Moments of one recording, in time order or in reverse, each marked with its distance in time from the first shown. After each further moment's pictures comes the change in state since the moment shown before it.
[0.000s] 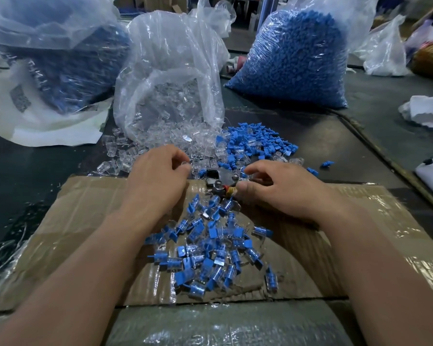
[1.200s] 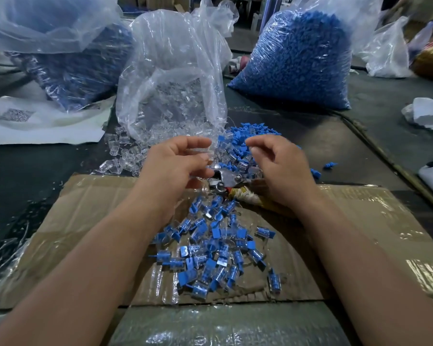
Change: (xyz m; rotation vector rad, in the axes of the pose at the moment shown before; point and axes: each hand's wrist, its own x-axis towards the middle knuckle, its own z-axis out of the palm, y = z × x) left_hand -0.009 0.022 -0.010 -0.859 -0.218 -0.269; right_hand 0.027 0.001 0.017 0.311 0.535 -0.138
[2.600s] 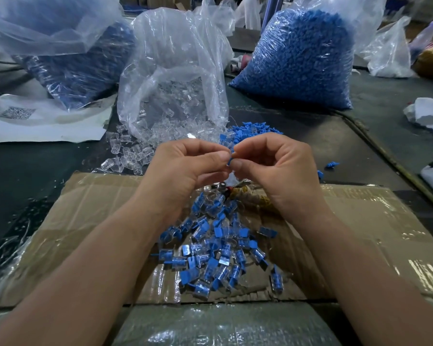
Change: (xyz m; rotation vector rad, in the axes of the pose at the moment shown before) left_hand -0.004 0.001 0.002 -0.191 -0.178 0.057; right_hand -0.027 -0.048 -0.008 0.565 -0.039 0.007
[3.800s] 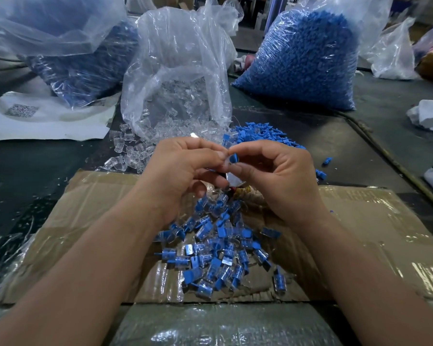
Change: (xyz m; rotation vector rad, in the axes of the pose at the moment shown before) left_hand -0.002 0.007 -0.002 0.053 0.037 -0.063; right_hand -0.002 0.004 0.001 -0.050 -0.082 -0.163
